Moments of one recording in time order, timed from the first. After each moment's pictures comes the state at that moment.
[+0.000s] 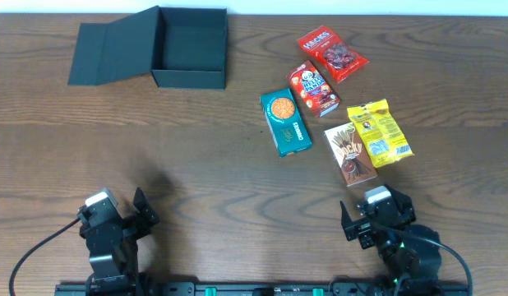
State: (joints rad) left arm 0.12 0.01 0.16 -0.66 -0.16 -0.29; right arm 0.10 0.01 0.17 -0.62 -0.12 -0.30
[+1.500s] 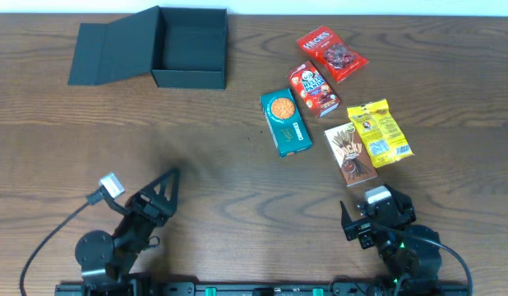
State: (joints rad) left arm 0.12 0.08 0.16 -0.19 0.55 -1.06; right arm 0.10 0.01 0.17 -0.62 -0.12 -0.30
